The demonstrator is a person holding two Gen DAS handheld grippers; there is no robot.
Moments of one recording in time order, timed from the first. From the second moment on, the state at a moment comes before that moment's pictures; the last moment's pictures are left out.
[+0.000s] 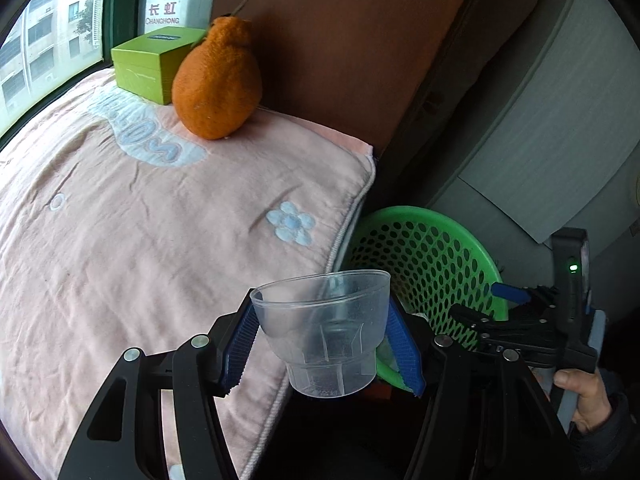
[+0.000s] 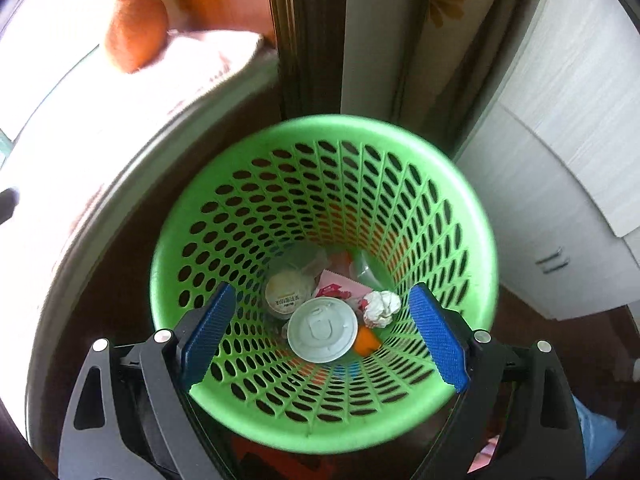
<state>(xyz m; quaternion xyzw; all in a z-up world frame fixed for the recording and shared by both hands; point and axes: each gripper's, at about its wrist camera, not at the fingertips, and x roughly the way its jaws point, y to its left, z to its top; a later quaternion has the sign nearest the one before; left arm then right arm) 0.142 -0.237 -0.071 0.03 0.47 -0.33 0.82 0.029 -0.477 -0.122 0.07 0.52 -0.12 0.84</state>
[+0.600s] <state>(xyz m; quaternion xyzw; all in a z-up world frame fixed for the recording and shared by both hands) 0.117 -0.328 -0.115 0.06 0.50 -0.37 0.78 -0.032 -0.496 -0.077 0.08 0.45 -0.14 0.88</state>
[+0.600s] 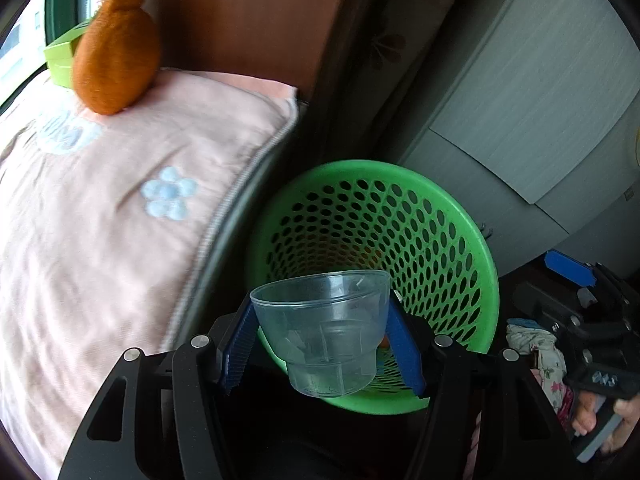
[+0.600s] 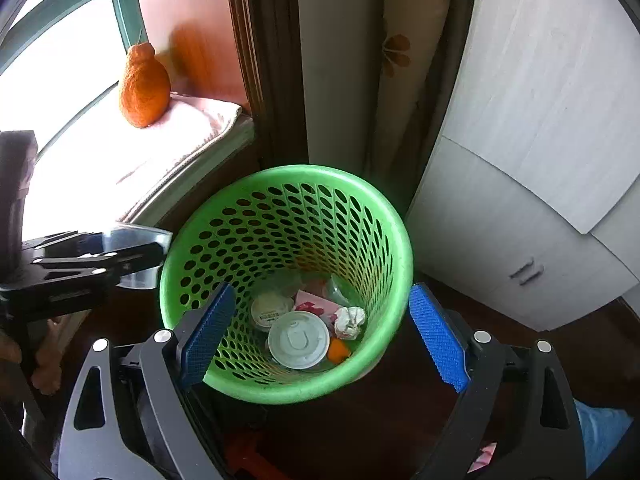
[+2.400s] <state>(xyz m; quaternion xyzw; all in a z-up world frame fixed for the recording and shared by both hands) 0.084 -0.336 -0.111 0.10 0.48 -0.34 0.80 -0.061 -0.477 -0.075 0.14 0.42 -0.13 0.89</state>
